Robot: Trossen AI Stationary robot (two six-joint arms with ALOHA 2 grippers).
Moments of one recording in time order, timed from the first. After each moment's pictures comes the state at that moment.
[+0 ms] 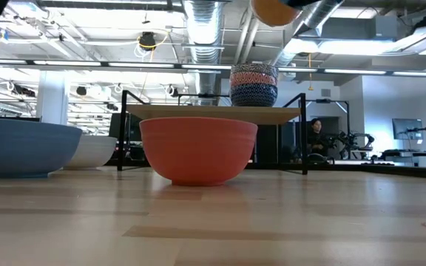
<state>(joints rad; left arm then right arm) -0.25 2.08 2.35 -0.28 -1.21 -0.17 -0.15 1.13 1.38 -0.68 0.64 0.18</state>
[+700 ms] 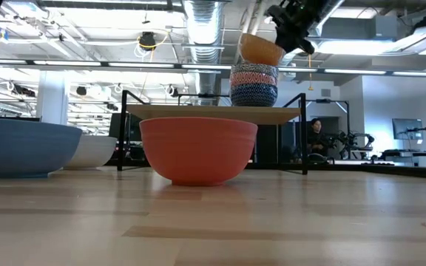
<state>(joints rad) -0.25 2.00 2.34 -1.20 -1.00 -1.01 -0.71 1.50 1.65 -0.90 -0.10 0.15</state>
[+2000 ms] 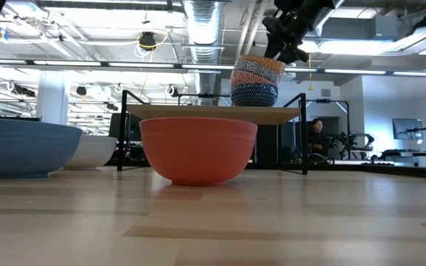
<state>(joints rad) -0.22 2.00 2.34 -1.27 -0.87 -1.04 -0.71 1.56 1.65 -0.87 -0.11 0.13</state>
